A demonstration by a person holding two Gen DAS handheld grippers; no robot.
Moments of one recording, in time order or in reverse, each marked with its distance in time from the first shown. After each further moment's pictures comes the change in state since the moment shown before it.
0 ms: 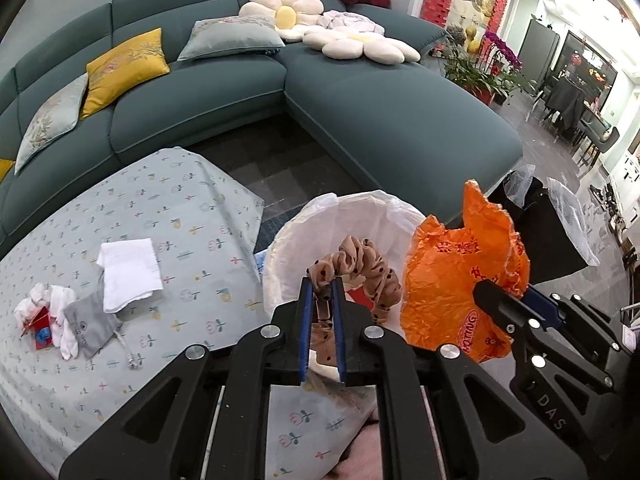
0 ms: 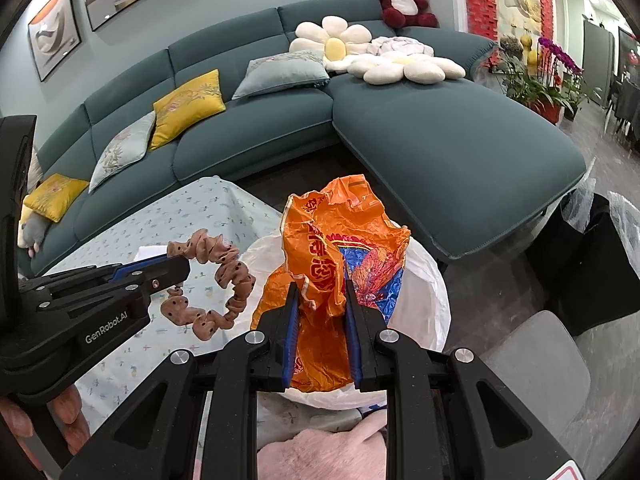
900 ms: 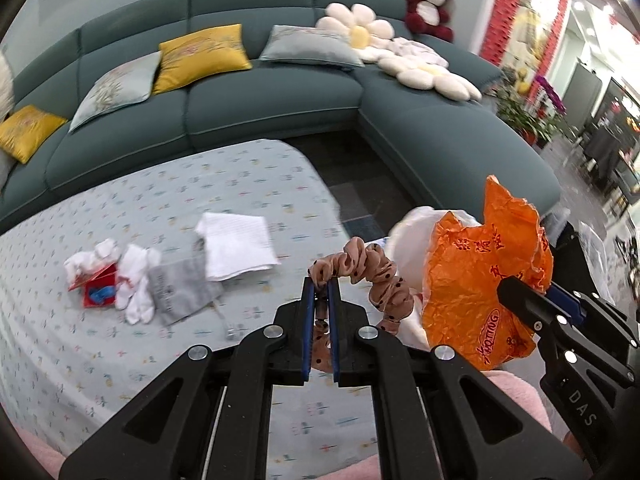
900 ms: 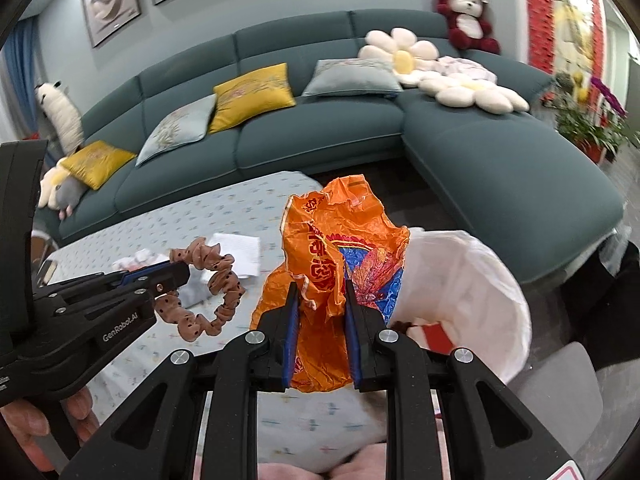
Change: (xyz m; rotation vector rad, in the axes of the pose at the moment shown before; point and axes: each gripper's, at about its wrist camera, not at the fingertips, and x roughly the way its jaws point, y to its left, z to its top) left arm -0.061 0.111 -0.039 -0.150 -0.070 0.110; right arm -0.022 0.102 -0.008 -0.136 -0.022 0.106
